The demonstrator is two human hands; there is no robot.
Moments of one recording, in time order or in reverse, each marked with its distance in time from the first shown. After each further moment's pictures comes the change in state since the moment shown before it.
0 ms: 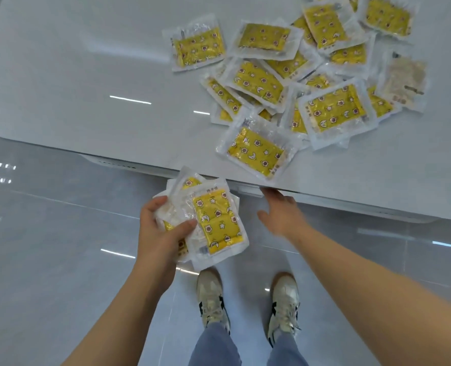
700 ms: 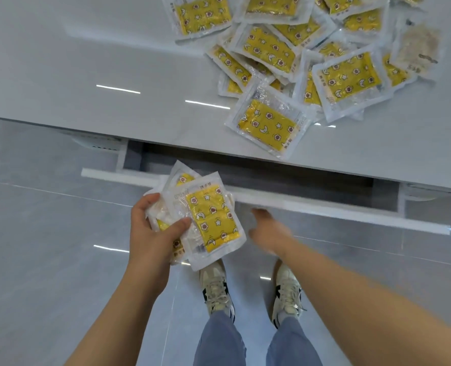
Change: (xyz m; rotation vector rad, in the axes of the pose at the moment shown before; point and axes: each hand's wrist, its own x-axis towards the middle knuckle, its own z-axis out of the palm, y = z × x) left_hand 0.003 -0.021 -0.041 0.028 -0.012 0.001; right_hand -0.012 -0.019 0.079 0.158 -0.193 0.187
